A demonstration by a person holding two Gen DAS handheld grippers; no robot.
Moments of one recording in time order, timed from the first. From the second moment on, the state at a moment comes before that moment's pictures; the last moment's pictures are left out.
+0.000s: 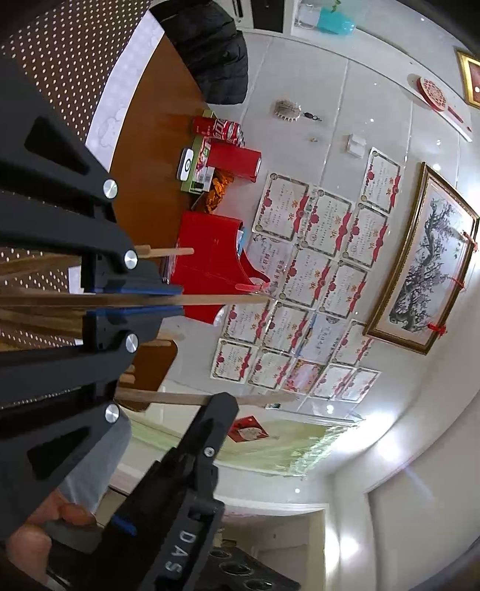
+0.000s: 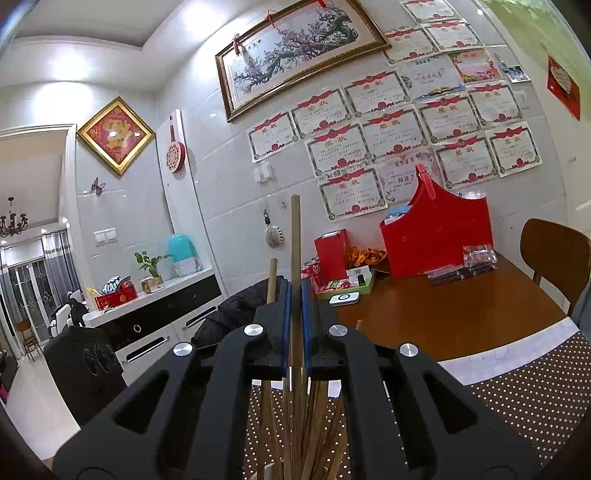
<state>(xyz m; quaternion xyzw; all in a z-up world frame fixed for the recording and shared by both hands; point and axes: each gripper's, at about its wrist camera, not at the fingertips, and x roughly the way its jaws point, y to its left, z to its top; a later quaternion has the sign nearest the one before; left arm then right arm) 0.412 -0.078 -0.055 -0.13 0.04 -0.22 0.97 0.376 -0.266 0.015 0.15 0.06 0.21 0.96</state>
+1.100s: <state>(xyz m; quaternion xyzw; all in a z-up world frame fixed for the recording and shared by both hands) 0.331 -0.067 0.023 -0.04 0.09 -0.12 0.99 0.337 -0.297 0.046 0.19 0.09 0.14 0.97</state>
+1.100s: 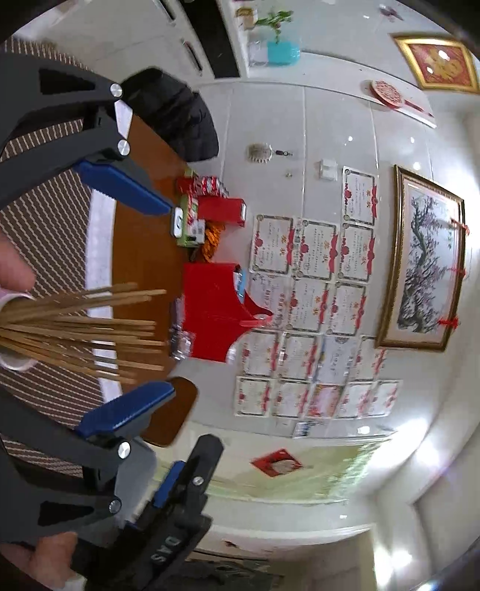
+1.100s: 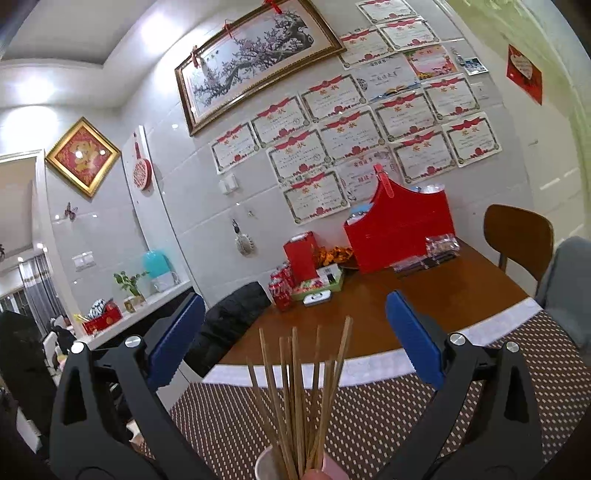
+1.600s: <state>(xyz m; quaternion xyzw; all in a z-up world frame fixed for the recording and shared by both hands) 0.196 -0.022 0.048 -0.02 0.13 -0.04 0.99 0.197 -0.271 0.055 0.09 0.16 0.10 0.98</state>
